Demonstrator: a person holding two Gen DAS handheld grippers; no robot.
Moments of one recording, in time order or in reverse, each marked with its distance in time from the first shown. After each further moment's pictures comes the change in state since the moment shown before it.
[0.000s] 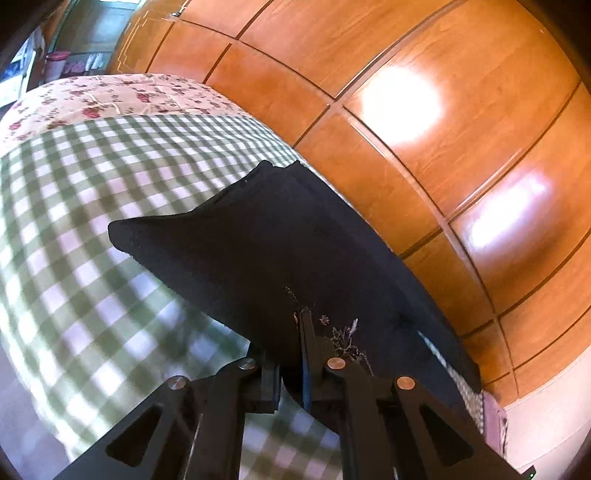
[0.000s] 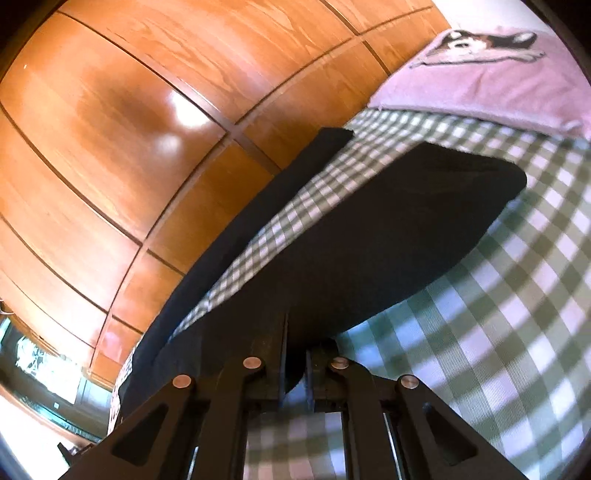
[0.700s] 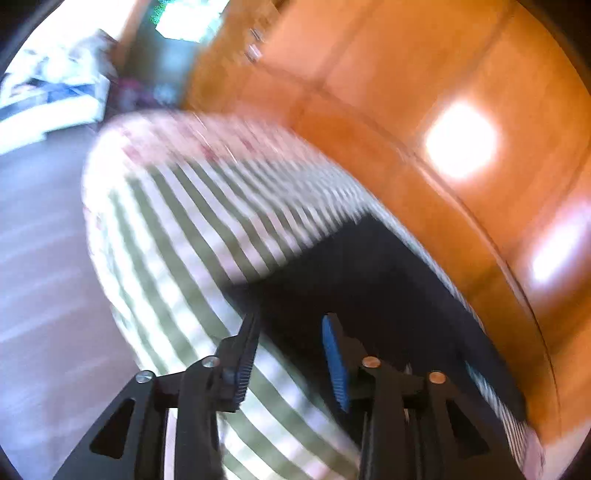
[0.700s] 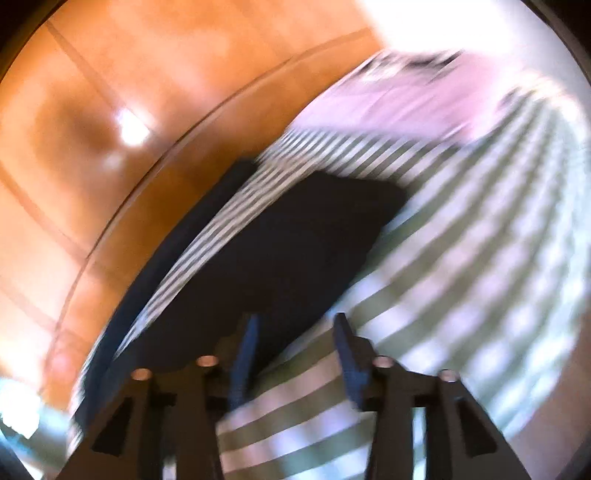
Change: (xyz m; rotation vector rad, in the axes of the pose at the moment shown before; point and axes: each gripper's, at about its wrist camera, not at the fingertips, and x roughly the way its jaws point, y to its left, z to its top) left arm -0.088 0.038 -0.017 -0.084 -0.237 0.303; right arm -0.057 -0.028 -0.006 0.042 -0.142 -0.320
